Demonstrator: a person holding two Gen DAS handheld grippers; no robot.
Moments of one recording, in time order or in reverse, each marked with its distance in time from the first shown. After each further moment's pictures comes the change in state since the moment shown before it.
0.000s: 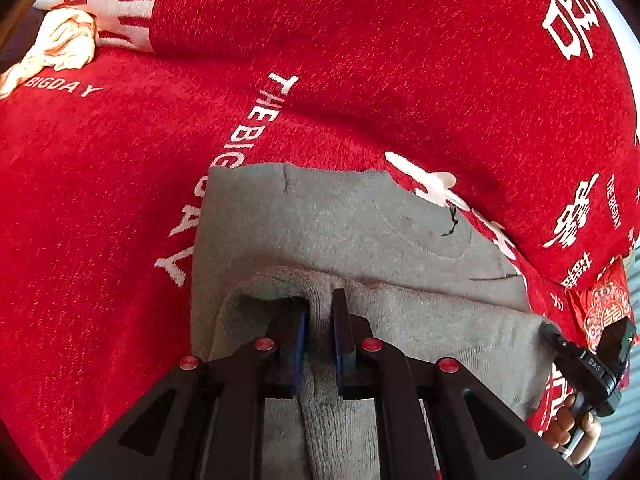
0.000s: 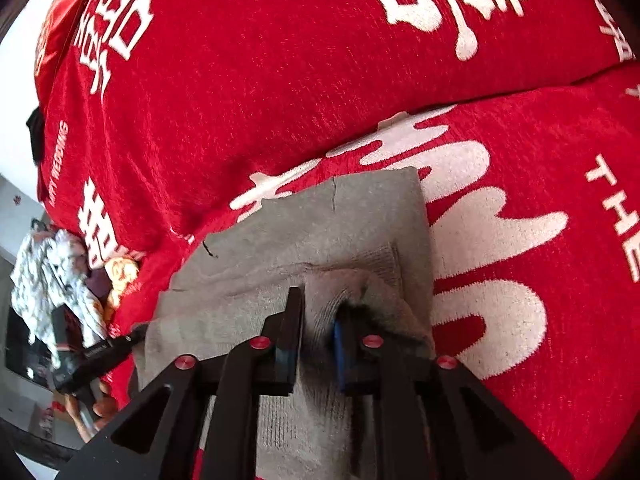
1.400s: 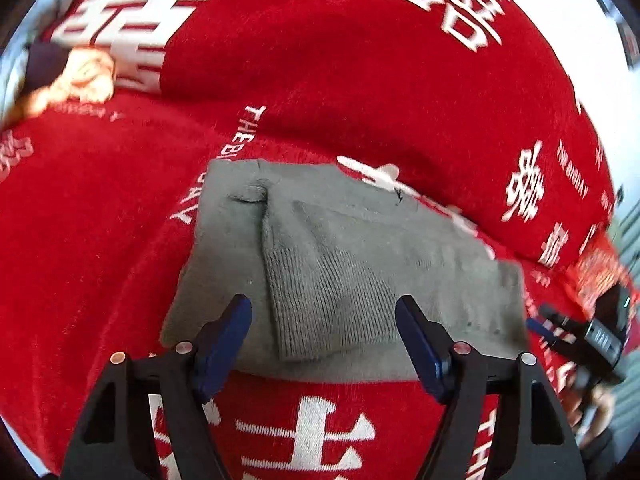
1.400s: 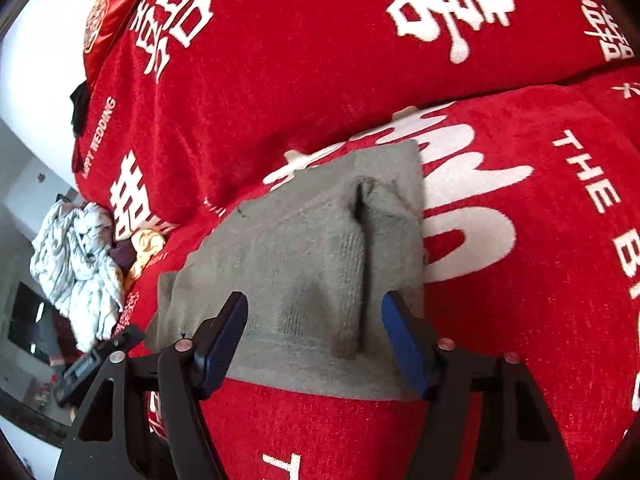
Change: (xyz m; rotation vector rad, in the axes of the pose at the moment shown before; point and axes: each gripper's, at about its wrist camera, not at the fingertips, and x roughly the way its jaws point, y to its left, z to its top) left arm -0.051 -0.019 -0.093 0.093 -0.203 -0.069; right arm -0.053 0.000 -0.062 -0.070 -0.034 0.089
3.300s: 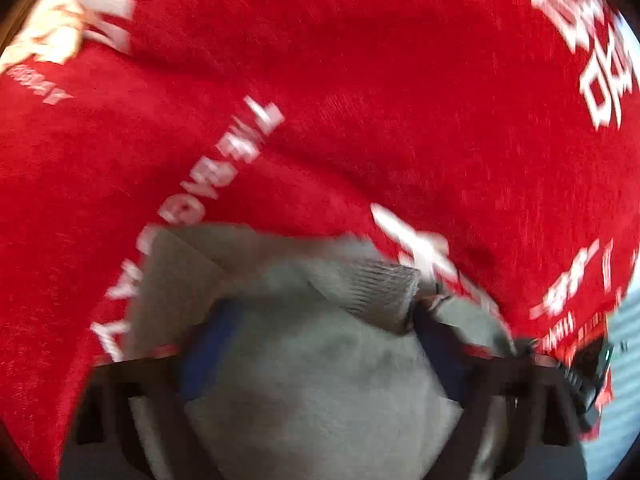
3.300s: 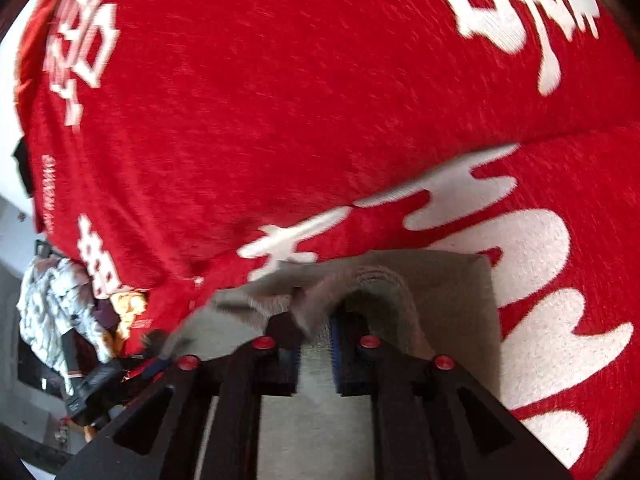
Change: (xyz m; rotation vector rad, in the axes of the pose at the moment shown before) left arm 0.109 0.034 0.121 -0.245 0.072 0.023; right arm 0.118 -0.009 0.136 0.134 0.046 -0.060
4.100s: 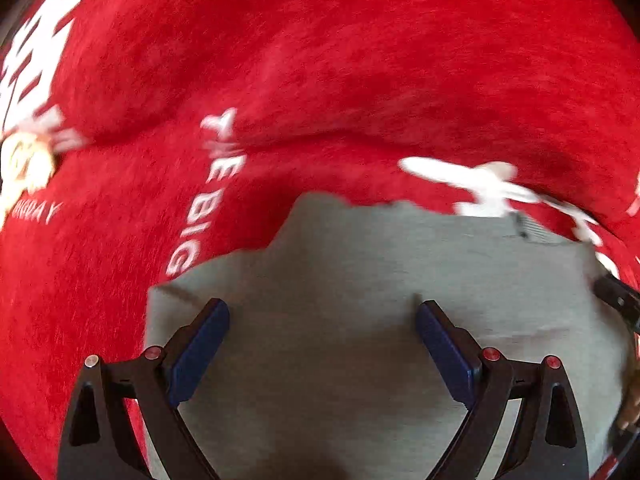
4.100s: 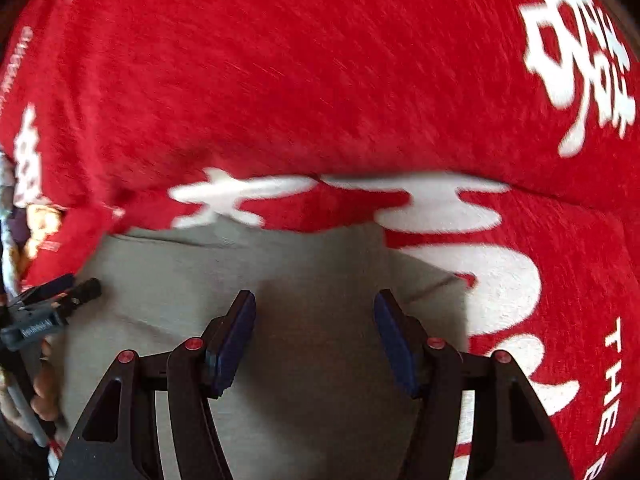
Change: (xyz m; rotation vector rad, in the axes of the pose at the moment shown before) left arm 0.062 -0.044 -0.007 0.395 0.084 0.376; right arm 0.037 0.015 -0.019 -0.310 0.069 -0.309
